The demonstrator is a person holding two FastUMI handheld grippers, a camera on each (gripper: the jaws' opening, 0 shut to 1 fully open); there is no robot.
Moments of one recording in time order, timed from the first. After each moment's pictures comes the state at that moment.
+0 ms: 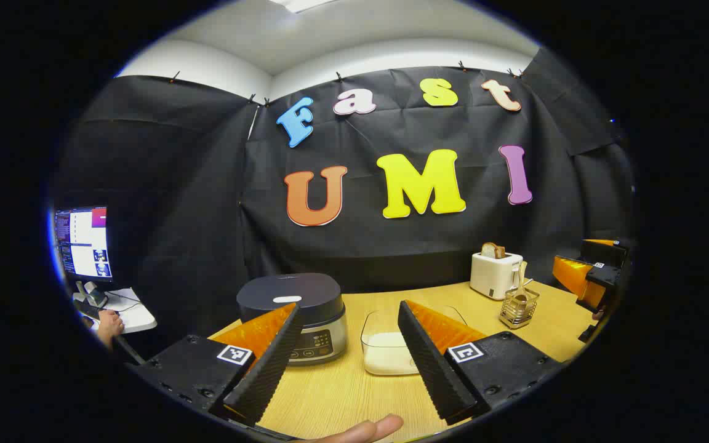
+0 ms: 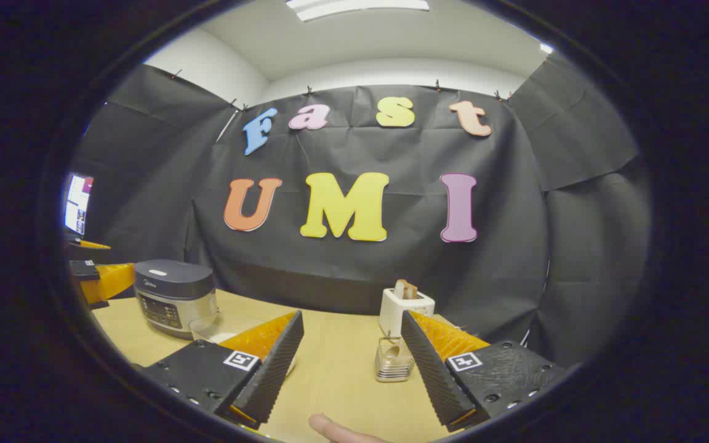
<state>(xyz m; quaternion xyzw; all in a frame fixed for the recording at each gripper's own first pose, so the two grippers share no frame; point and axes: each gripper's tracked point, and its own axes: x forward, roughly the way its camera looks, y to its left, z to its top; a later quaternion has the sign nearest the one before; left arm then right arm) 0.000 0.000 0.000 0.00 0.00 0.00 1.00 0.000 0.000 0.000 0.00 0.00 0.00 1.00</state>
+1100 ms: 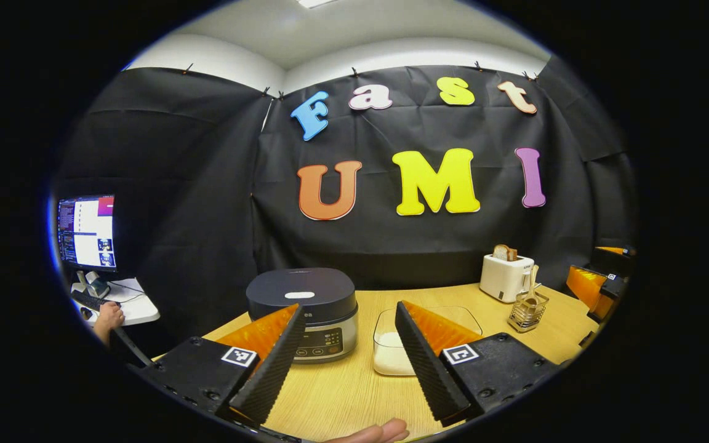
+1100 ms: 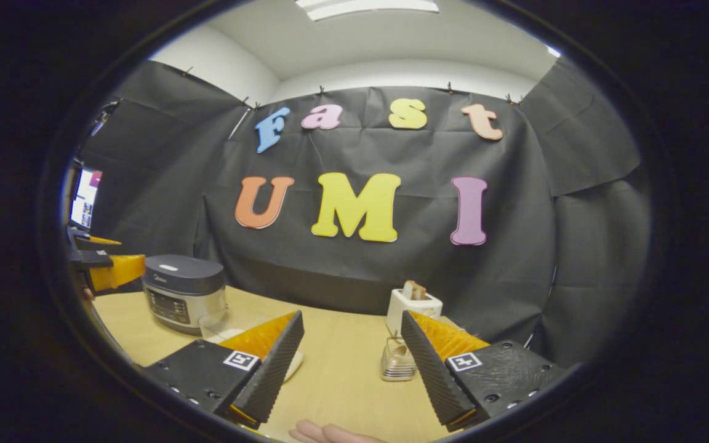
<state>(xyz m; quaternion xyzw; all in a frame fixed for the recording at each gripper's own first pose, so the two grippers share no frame) 0.005 0.018 0.003 -0.02 0.01 0.02 1.00 -0.003 0.001 -0.006 0.00 0.01 0.02 1.00</state>
